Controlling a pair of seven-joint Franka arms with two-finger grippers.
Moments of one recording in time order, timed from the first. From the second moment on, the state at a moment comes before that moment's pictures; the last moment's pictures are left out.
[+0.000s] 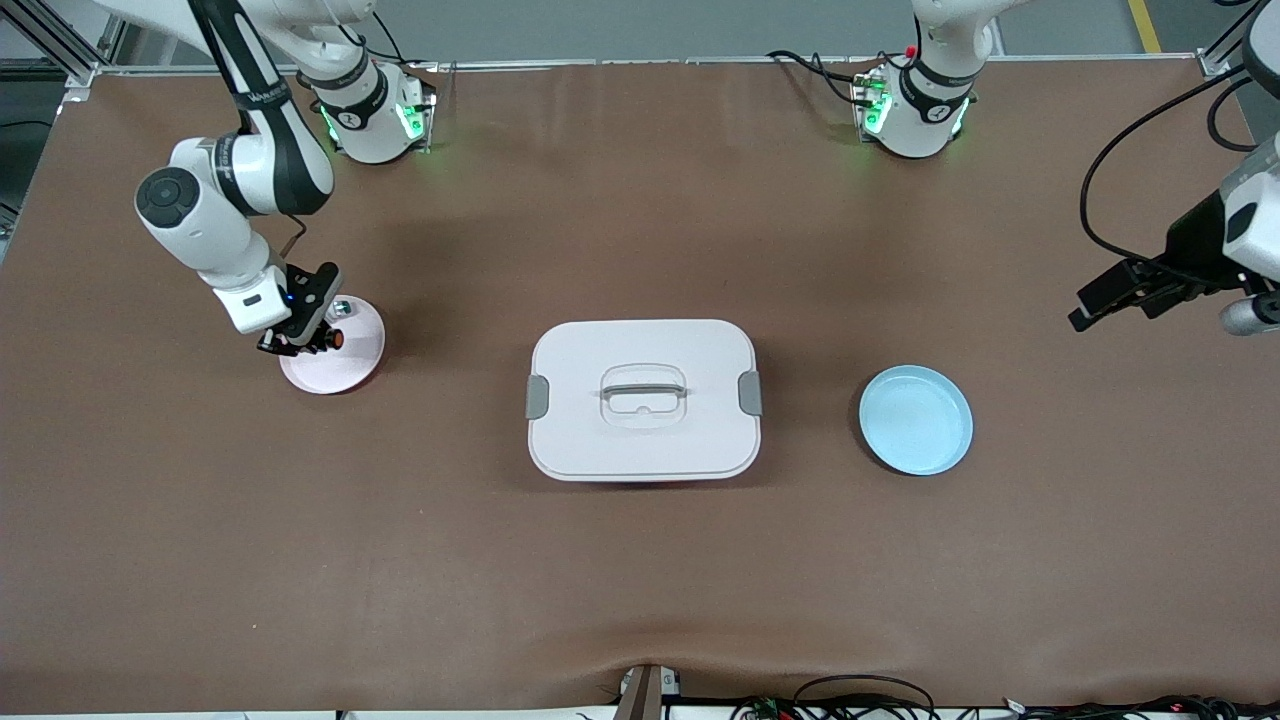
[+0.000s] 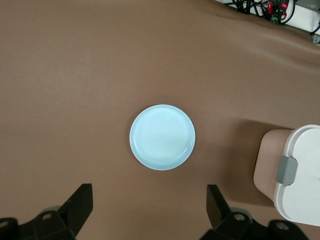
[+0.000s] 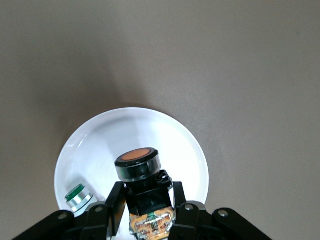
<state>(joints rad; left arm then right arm) 0.38 -0.04 -0.37 -1.77 -0.14 1.86 -0.18 -0.07 0.05 0.06 -2.56 -0.06 2.69 -1.20</state>
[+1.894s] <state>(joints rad) -0.11 -0.04 0.08 -1.65 -0.06 1.76 -0.12 -0.15 0.14 0.06 -2.52 -0.06 2.65 -1.12</state>
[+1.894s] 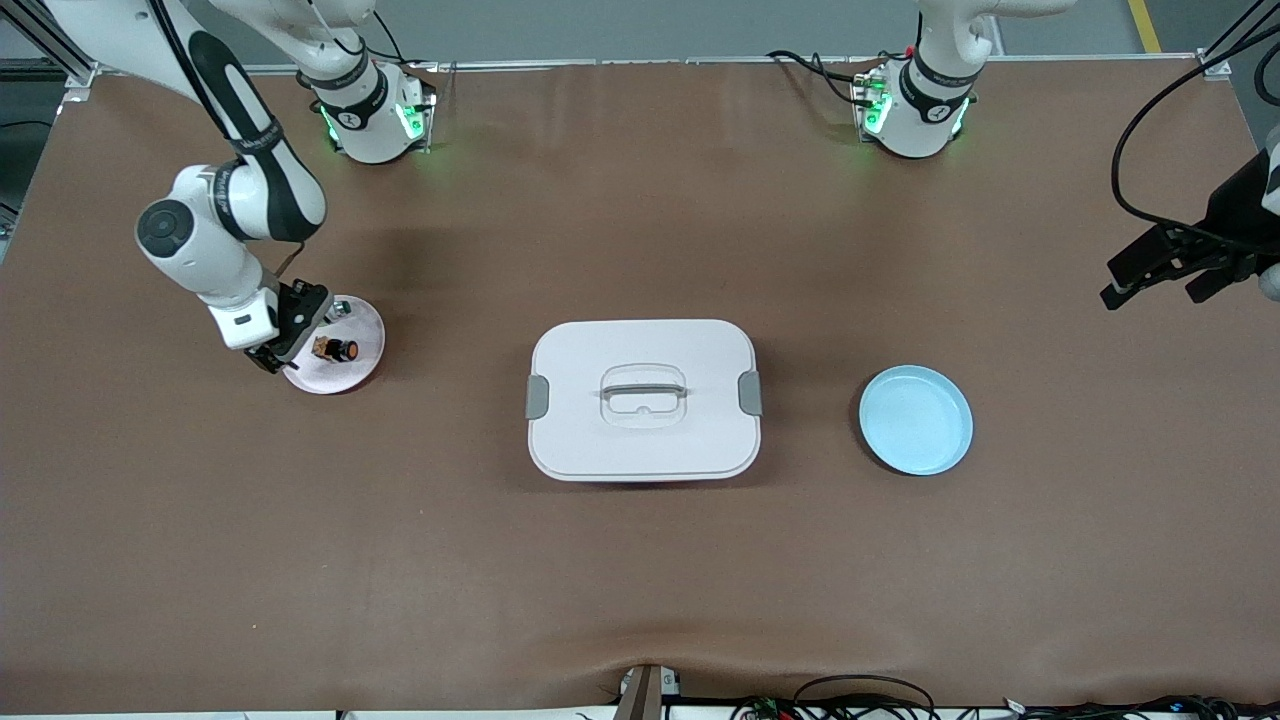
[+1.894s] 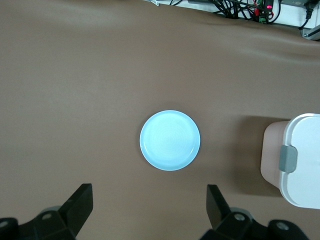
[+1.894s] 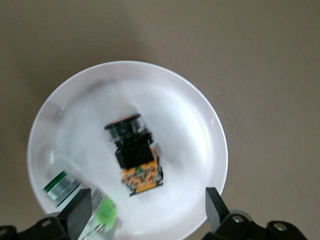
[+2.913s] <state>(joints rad) -0.12 -0.05 0.09 -1.59 -0.06 1.56 -0.10 -0.10 -0.04 0.08 -2.06 -0.06 1.81 -0.28</state>
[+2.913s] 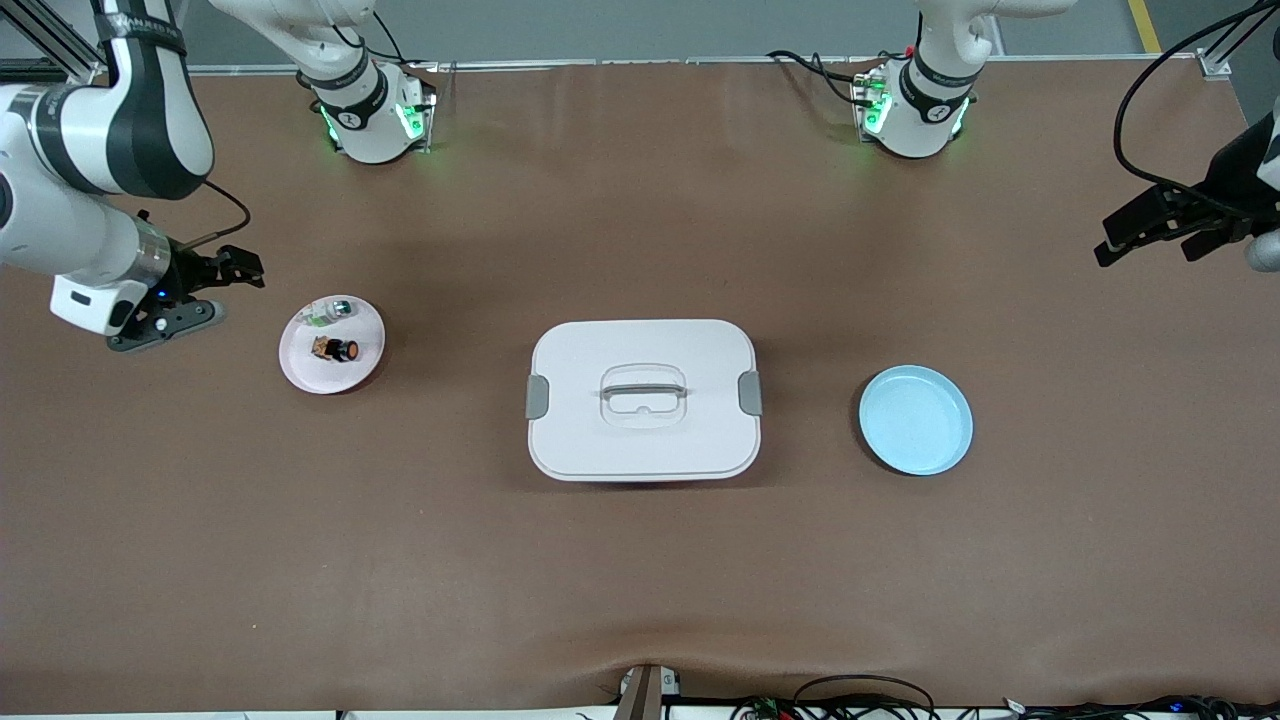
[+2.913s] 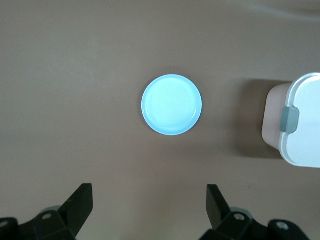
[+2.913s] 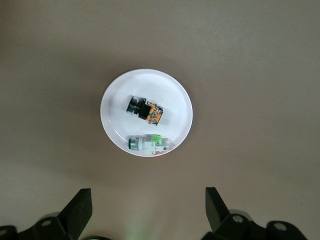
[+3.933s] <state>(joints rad) -0.13 -0.04 0.09 -1.59 -0.02 1.56 -0.04 -0.09 0.02 0.07 -1.57 0.02 1.45 0.08</state>
